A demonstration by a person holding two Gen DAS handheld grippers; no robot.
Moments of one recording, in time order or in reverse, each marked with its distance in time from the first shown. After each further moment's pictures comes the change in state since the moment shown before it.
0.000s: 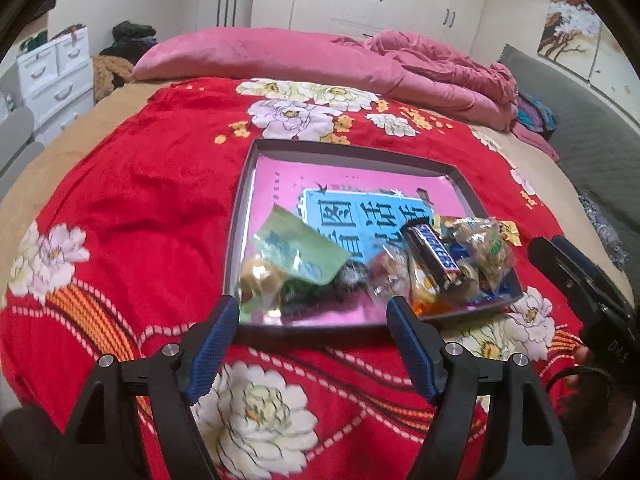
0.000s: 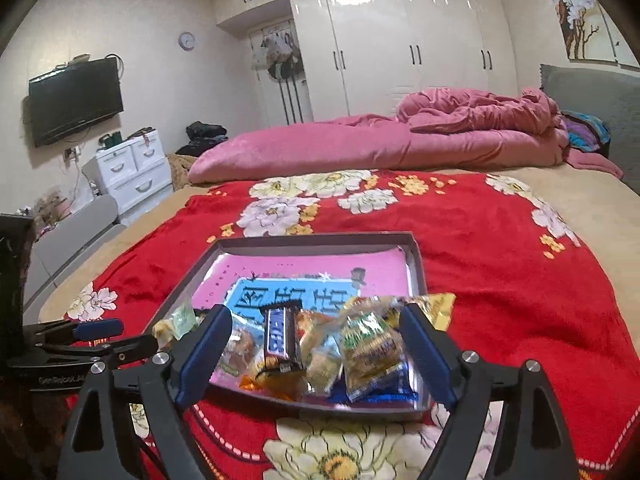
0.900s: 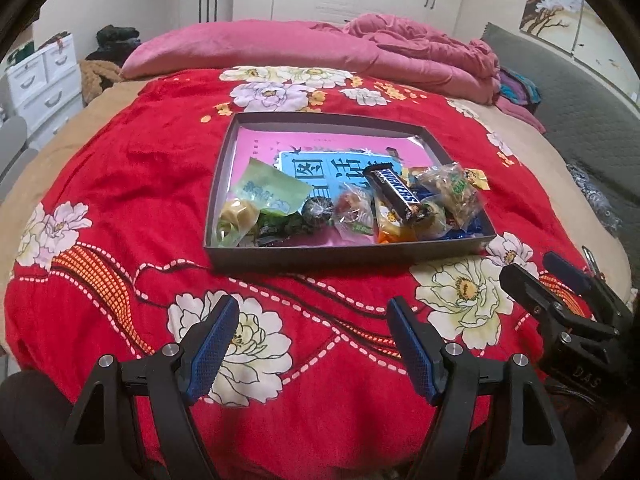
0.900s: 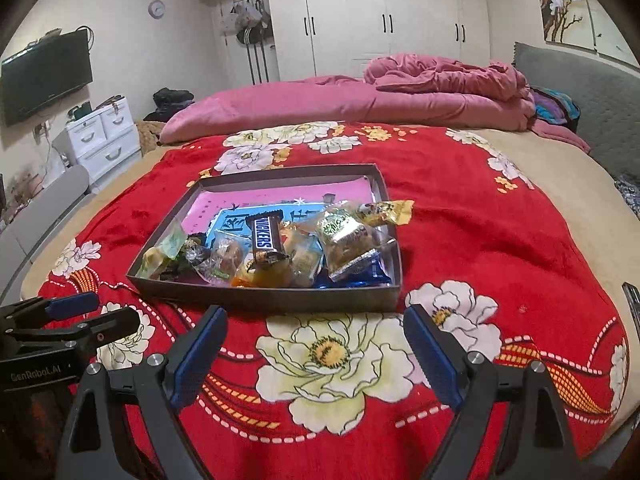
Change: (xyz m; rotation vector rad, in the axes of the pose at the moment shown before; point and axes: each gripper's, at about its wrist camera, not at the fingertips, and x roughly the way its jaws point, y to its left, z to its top) left arm -0.028 -0.019 -0.041 0.073 0.043 -0.013; right arm -0.041 0.016 -0.052 0.019 0.140 -0.135
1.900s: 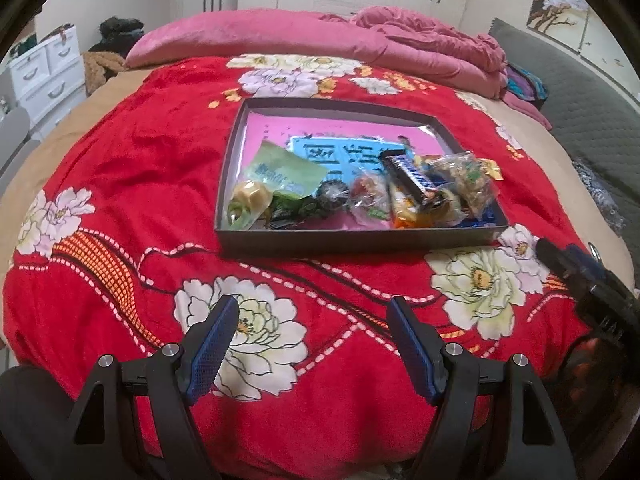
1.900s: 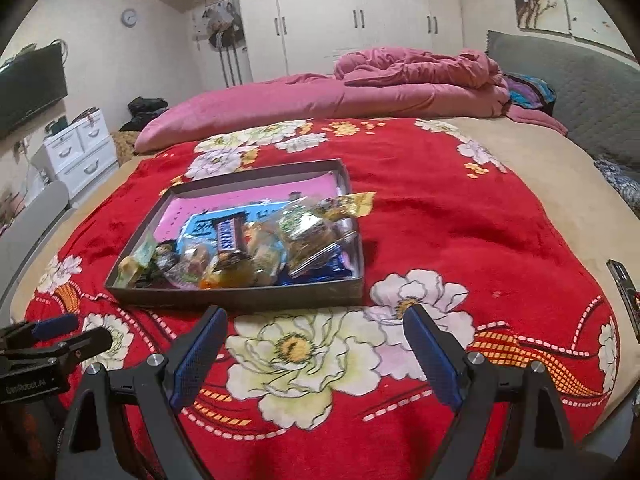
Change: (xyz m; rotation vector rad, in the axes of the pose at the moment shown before) left arm 0.011 0.013 -0.005 -0.022 0.039 0.018; right arm 0.001 -0.027 0.002 0.087 -0.002 -0.076
